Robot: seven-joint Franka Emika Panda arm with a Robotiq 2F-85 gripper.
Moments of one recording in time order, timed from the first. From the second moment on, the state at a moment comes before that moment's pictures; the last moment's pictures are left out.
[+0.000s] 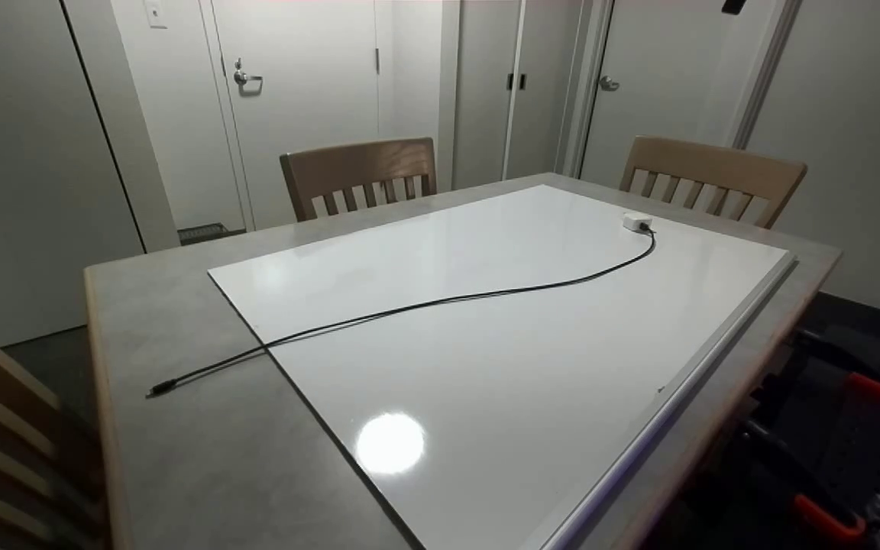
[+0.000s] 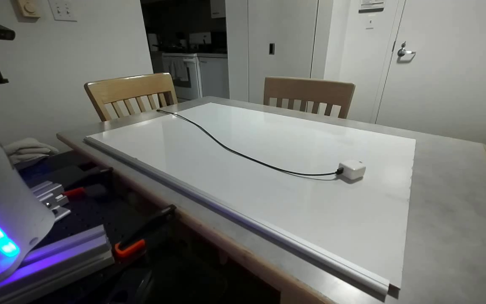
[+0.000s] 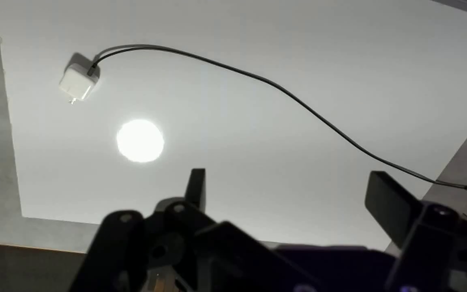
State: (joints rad) arm 0.02 -0.50 -0.38 -2.35 0.00 2.01 -0.60
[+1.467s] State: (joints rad) arm -0.05 -0.32 -0.39 -2.33 0.04 2.07 -0.69
